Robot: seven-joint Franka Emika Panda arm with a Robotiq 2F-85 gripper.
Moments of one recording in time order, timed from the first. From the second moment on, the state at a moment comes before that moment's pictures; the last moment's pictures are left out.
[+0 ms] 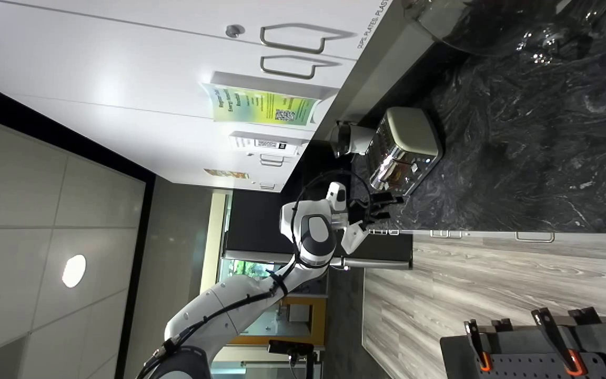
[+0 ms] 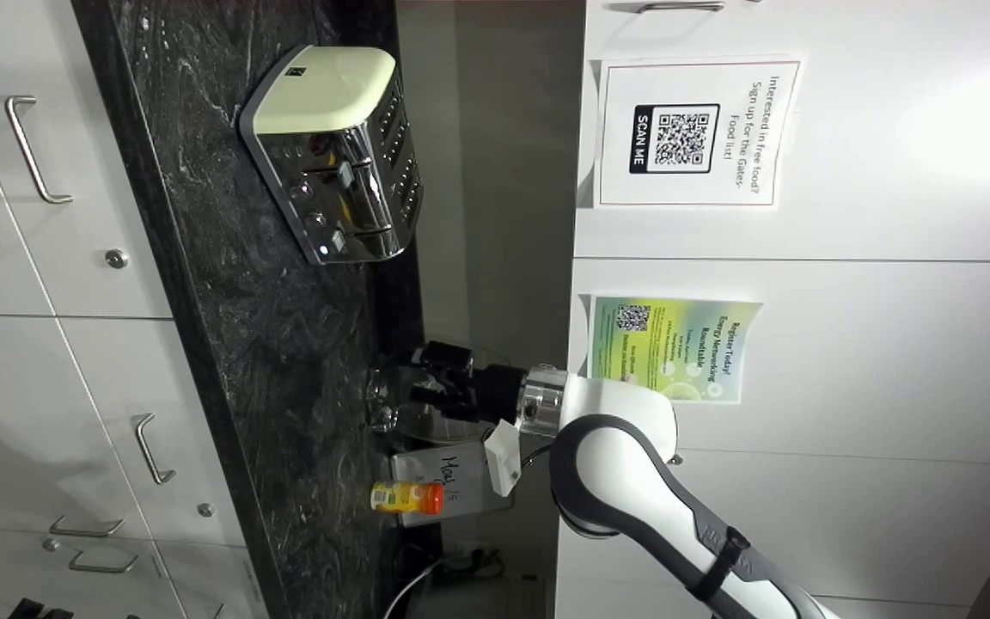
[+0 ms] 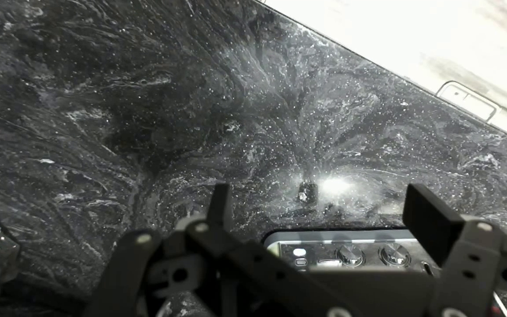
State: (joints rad) arm 0.03 -0.01 0.08 -2.46 -0.08 2.66 0.13
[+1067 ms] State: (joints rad) arm 0.09 0.32 0.02 -2.21 -0.21 2.78 0.23
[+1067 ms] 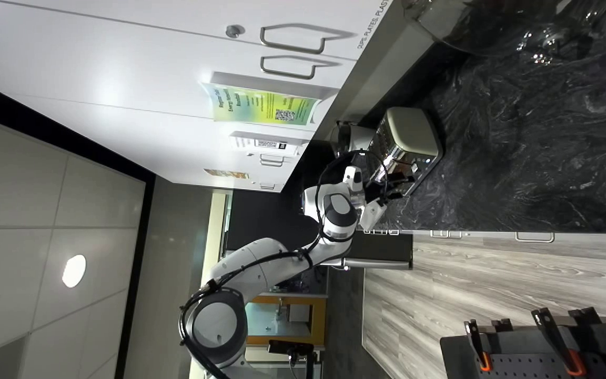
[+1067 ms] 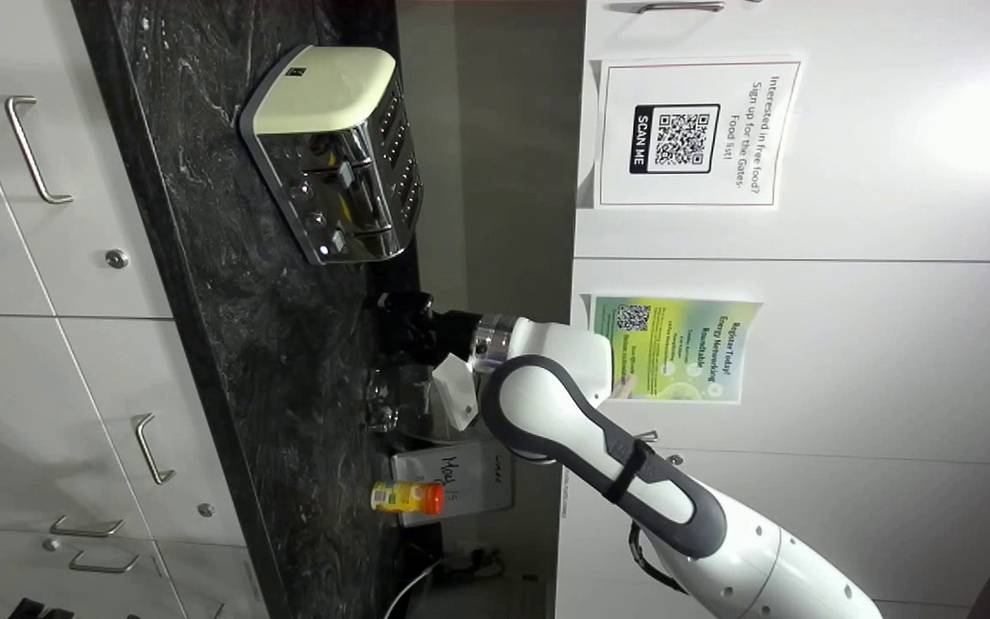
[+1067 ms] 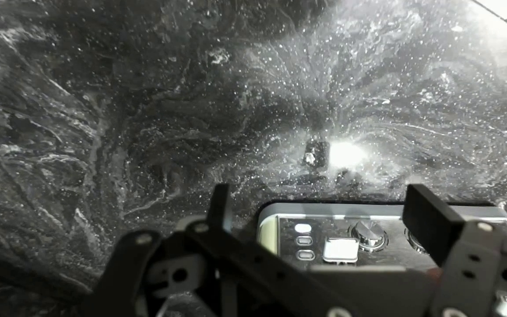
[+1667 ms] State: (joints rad) arm 0.11 0.54 0.00 -2.05 -0.20 2.83 0.20
